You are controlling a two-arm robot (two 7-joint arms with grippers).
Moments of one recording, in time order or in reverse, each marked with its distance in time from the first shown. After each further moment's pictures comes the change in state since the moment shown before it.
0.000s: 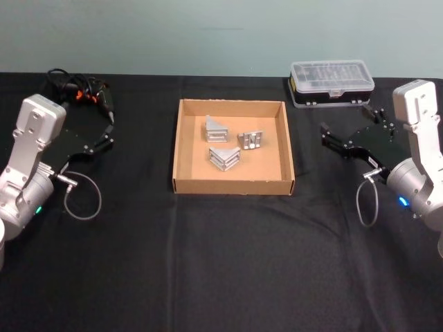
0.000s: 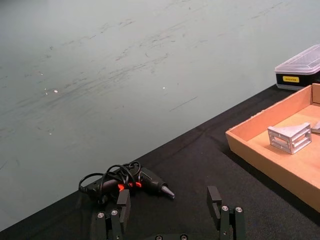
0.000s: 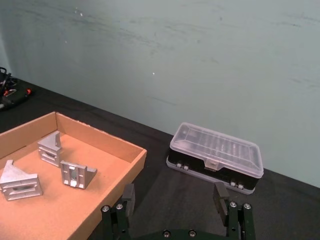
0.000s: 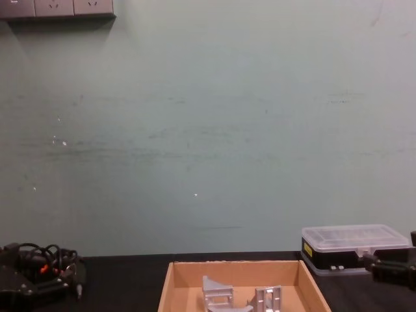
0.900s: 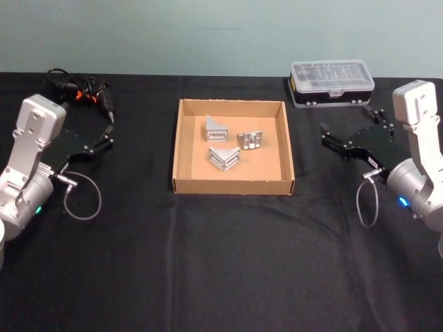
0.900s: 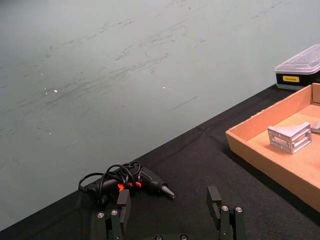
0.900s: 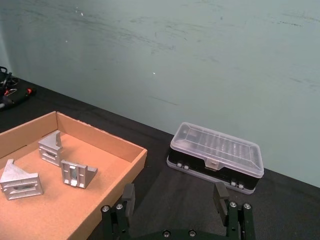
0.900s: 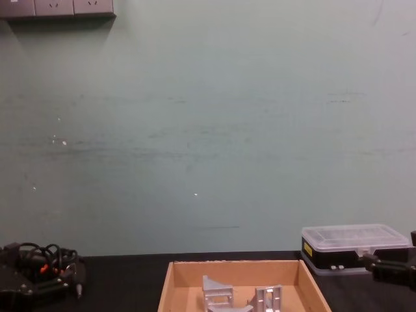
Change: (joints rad) left arm 0.000 0.000 0.000 0.000 0.000 0.000 0.000; right arm -0.002 0.002 0.001 -0.002 0.000 -0.001 0.002
